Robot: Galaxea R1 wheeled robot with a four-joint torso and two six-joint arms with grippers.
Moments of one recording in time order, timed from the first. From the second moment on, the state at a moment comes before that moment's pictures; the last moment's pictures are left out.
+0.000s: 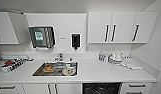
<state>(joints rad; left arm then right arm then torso) 1.48 3.05 -2.76 0.07 -0.03 0.00 -1.53 3.02 -2.78 0.21 0.00 -0.26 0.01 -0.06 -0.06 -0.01</state>
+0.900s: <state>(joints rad) 1.47 3.05 -2.76 0.07 -0.03 0.00 -1.52 3.03 -2.78 0.21 0.00 -0.26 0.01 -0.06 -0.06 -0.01</state>
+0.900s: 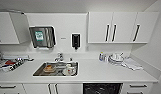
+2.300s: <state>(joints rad) 1.48 3.03 -2.76 0.09 -0.04 0.01 -1.52 3.02 -2.78 0.20 0.00 -0.29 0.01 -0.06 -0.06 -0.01</state>
